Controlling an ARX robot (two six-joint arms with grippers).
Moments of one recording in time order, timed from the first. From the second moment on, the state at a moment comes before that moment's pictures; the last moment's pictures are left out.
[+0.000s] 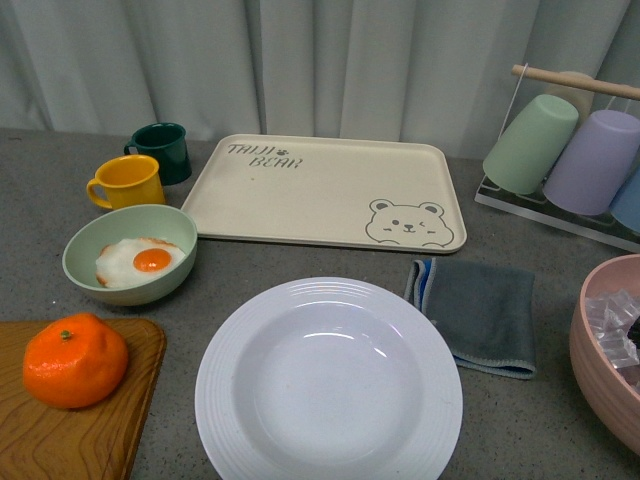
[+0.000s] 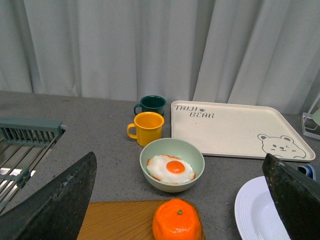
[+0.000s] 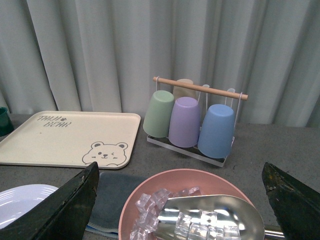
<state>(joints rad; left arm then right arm) 0.00 0.00 0.02 0.00 0.00 0.00 0.00 0.00 0.01 0.00 0.00 -0.01</state>
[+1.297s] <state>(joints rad) 0.00 0.17 0.11 -0.24 0.04 -0.06 0.00 0.00 0.01 0.00 0.00 -0.01</state>
